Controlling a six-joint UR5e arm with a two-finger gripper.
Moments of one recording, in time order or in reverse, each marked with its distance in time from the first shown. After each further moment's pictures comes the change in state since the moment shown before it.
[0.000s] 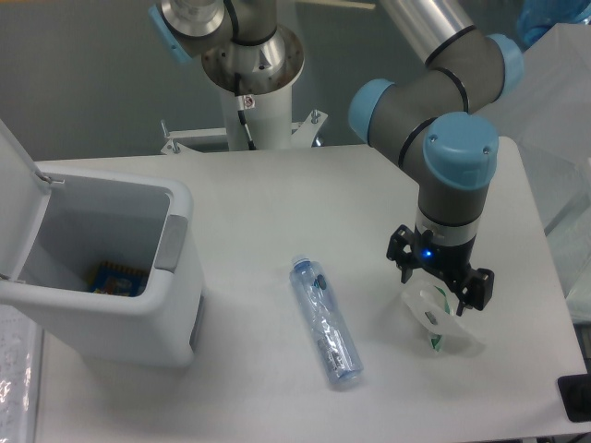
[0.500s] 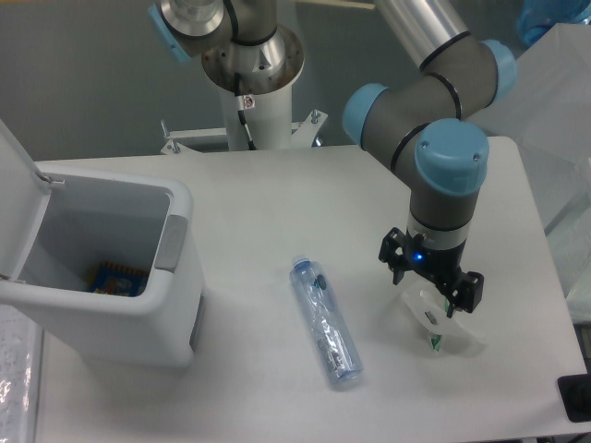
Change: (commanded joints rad) arm -0.017 0.000 -0.047 0.040 -0.005 -0.011
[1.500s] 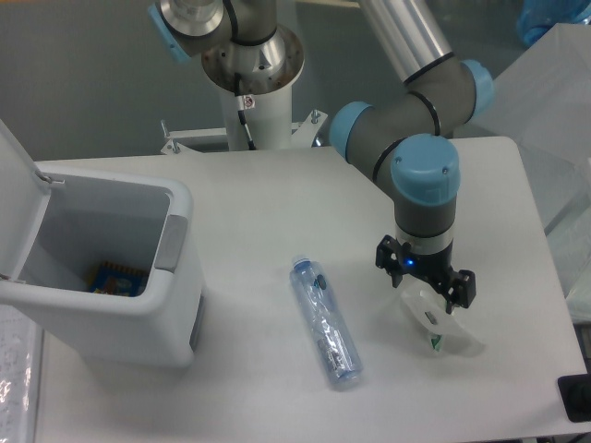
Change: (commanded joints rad) arm -0.008 0.000 -0.118 0.132 0.132 -0.233
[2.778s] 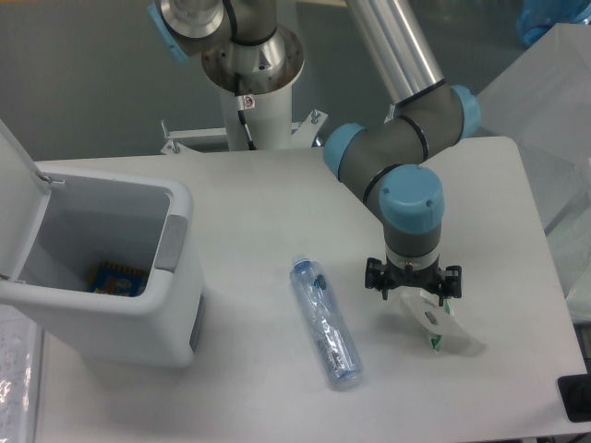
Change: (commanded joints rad) arm -0.017 -0.095 0.017 0.023 0.083 -0.339
